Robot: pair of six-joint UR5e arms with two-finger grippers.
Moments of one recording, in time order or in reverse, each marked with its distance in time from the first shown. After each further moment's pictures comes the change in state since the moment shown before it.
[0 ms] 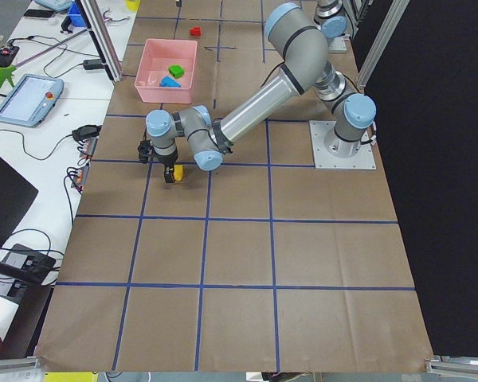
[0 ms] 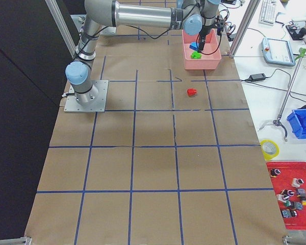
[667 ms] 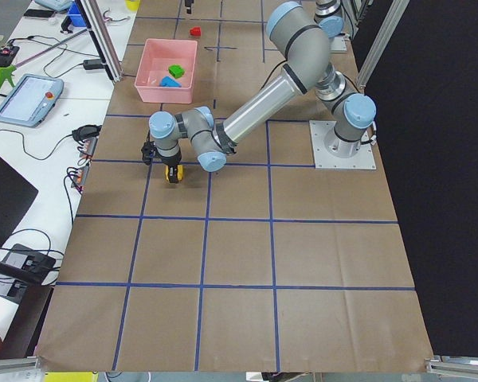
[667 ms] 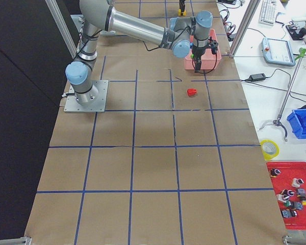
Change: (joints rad) left arm 0.004 0.016 -0.019 -0.009 -0.001 0.009; right arm -0.078 -0.045 0.309 -0.349 -0.072 -0.173
